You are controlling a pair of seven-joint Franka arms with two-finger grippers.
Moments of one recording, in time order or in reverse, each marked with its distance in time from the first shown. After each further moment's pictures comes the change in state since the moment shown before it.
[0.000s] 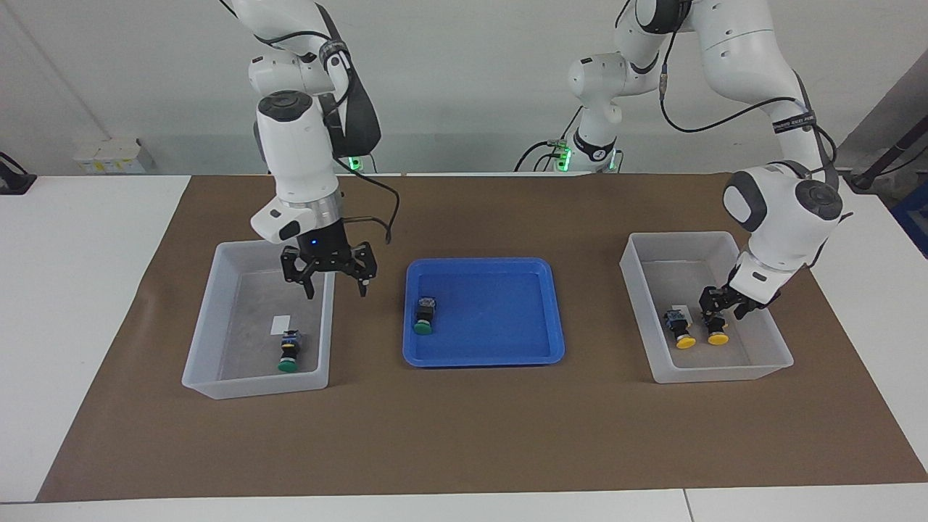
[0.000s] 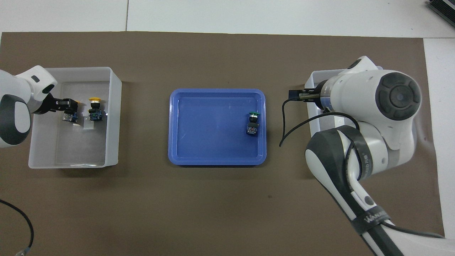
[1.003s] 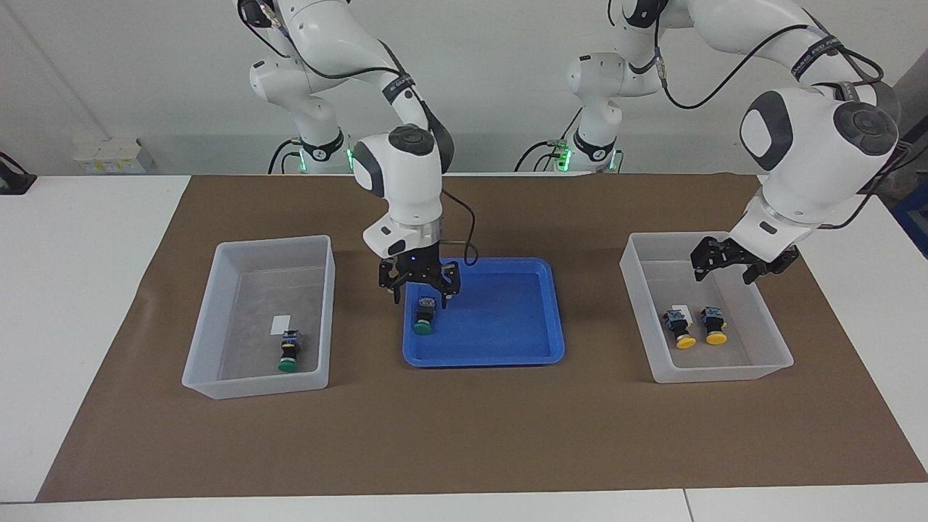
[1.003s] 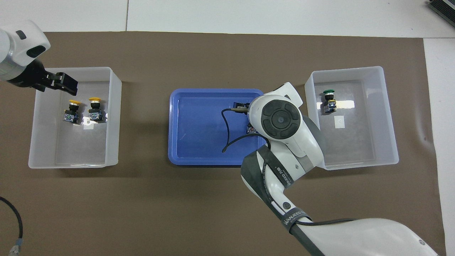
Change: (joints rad) left arm -0.128 -0.029 -0.018 0.415 0.002 -0.547 -0.001; right arm 0.206 0.195 0.001 0.060 -0.156 0.067 0.448
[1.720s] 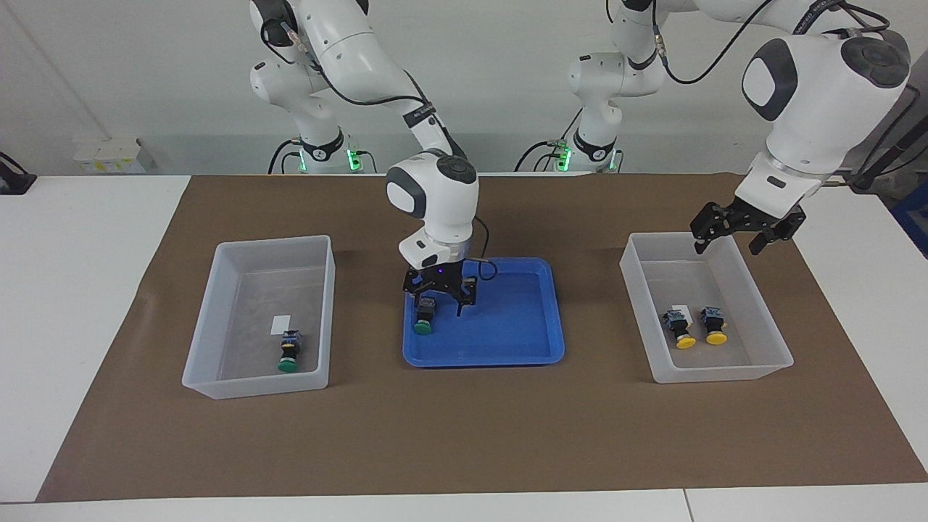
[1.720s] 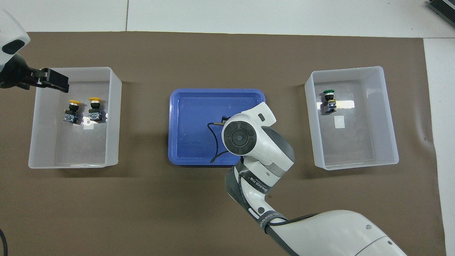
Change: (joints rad) left arm -0.002 -0.100 -0.022 -0.046 -0.013 -0.014 -0.084; right arm 0.077 0.102 -0.002 -0.004 -0.155 -0.010 0.244
